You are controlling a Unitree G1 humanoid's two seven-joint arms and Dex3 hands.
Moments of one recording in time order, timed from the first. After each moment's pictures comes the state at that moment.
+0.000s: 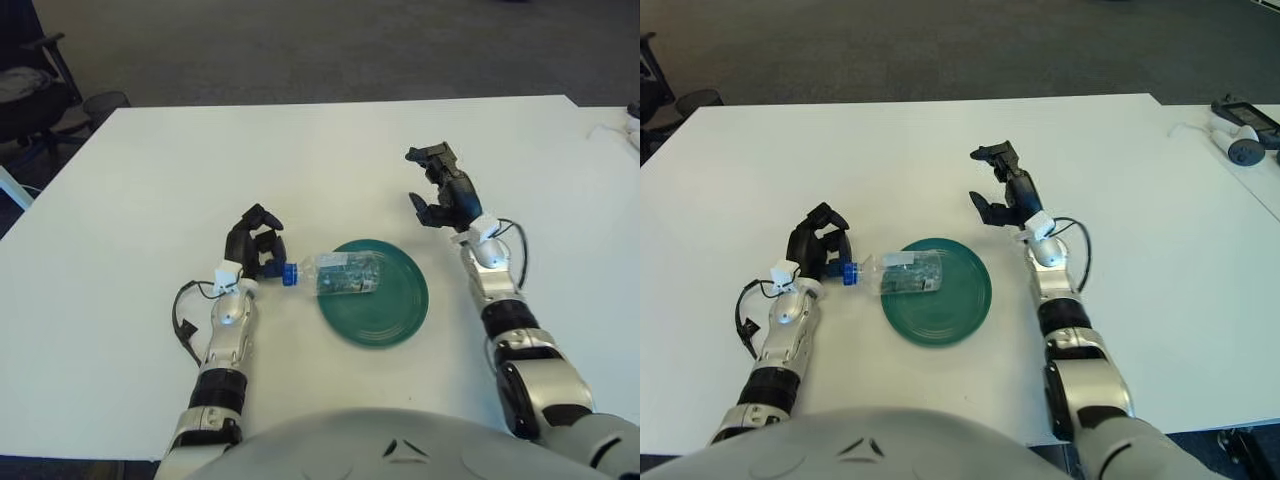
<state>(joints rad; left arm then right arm) -0.03 -0.04 0.08 0.40 -0.03 -0.45 0.02 -0.41 -0.11 -0.02 0.79 0.05 -0.78 0.22</state>
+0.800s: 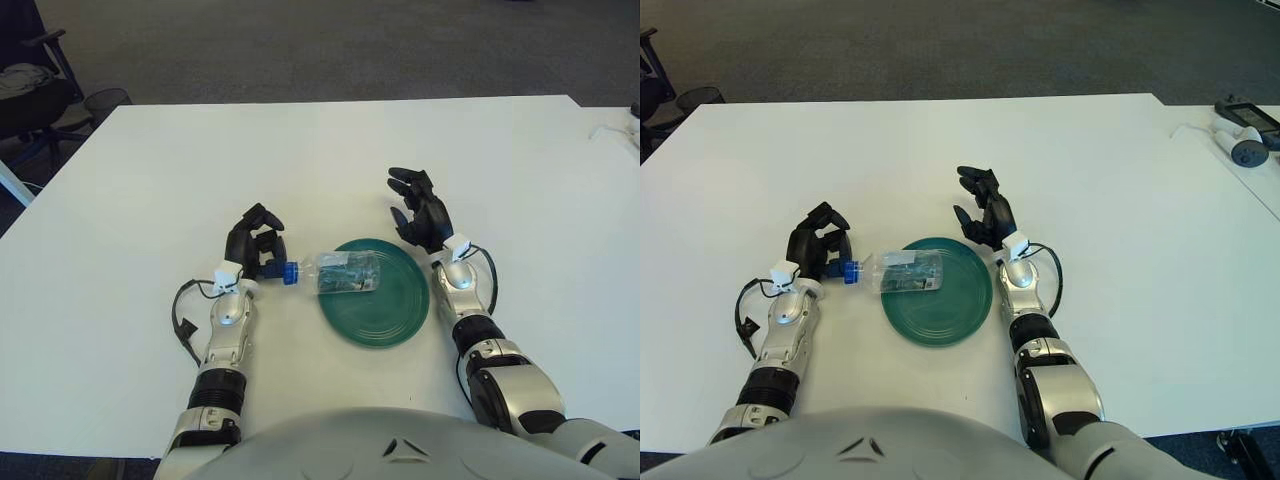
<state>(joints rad) -0.03 -0.03 0.08 0.39 -0.03 -0.45 0.01 -0.38 -0.03 -0.02 0.89 0.01 -0.83 0.15</state>
